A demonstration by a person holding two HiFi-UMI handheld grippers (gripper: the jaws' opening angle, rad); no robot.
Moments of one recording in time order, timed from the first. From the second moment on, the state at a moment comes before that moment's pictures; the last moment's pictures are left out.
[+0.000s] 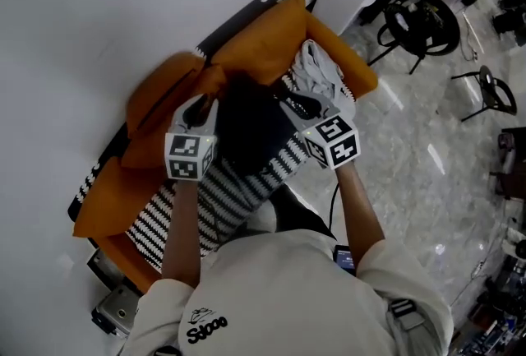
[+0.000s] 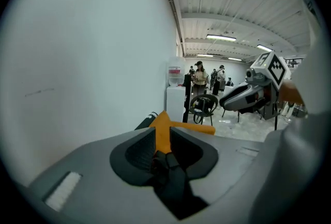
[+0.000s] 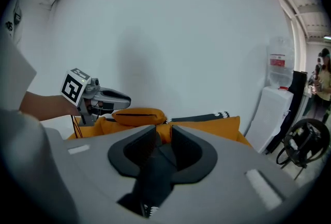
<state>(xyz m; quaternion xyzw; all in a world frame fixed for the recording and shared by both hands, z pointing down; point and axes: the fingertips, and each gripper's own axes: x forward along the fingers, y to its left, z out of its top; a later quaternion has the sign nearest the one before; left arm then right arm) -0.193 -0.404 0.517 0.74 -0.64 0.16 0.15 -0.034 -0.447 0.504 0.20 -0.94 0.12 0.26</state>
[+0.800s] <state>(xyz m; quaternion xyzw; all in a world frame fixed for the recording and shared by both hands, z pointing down) -0.225 -0.455 0.680 0.69 -0.62 0.25 0.28 -0.109 -0.518 0.688 0.05 -0.91 0.17 0.37</state>
